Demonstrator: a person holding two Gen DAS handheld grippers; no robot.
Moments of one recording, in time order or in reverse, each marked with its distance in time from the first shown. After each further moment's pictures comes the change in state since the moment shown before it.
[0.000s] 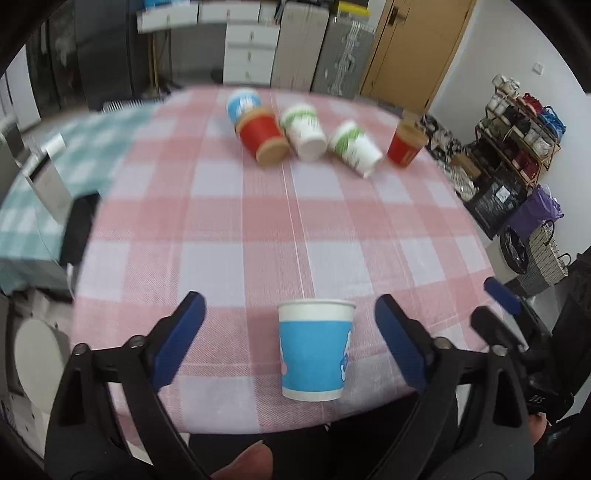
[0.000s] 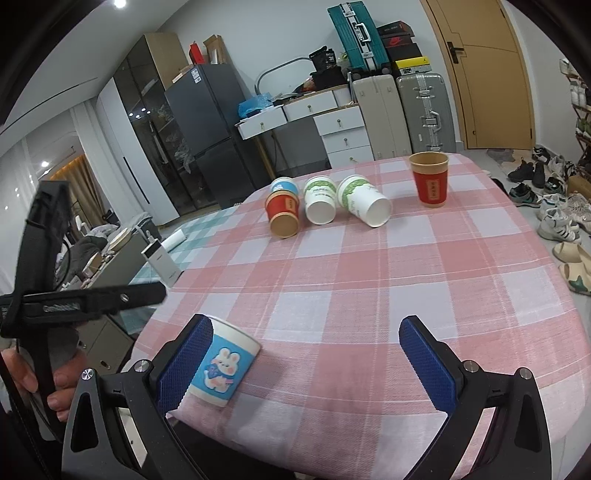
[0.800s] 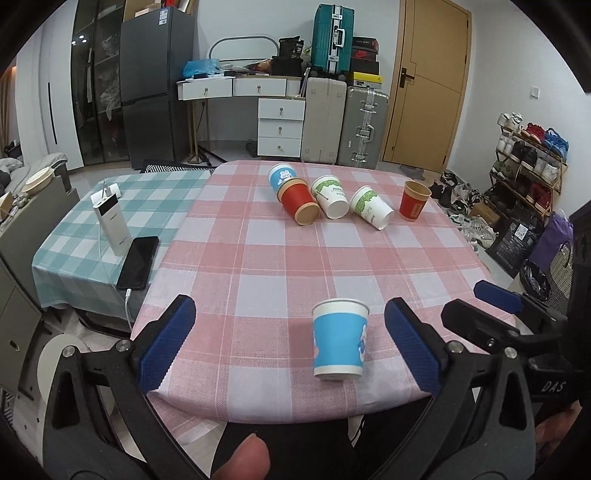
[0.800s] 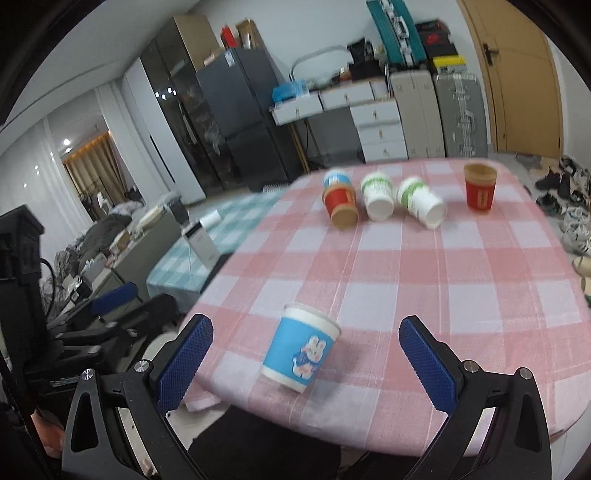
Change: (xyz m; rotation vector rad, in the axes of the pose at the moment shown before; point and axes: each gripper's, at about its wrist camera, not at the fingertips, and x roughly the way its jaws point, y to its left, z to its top) left arm -0.103 0.004 -0.065 0.007 -0.270 0.135; right arm -0.011 0.076 0.004 -0.067 0.109 0.068
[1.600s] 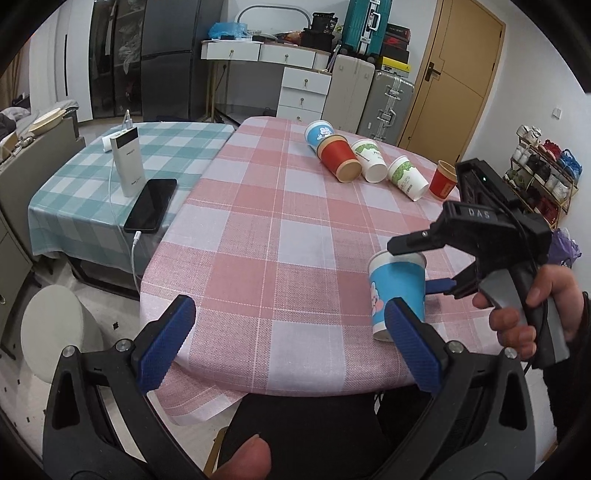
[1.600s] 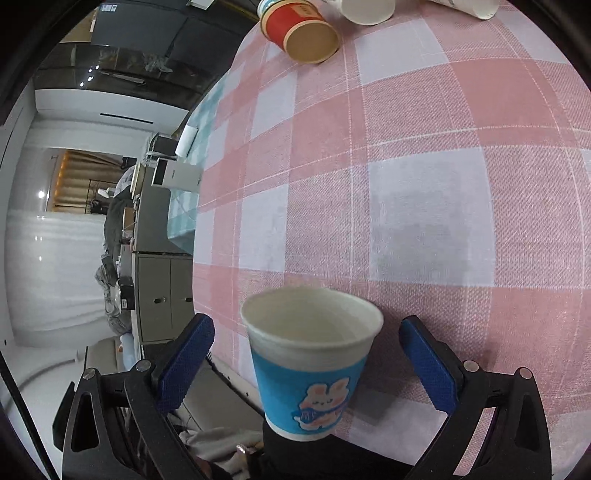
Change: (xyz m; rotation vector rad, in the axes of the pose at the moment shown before) left arm 0.037 0.071 -0.056 -0.143 0.106 -0.006; right arm 0.183 -0.059 0.022 0.434 0.612 0.236
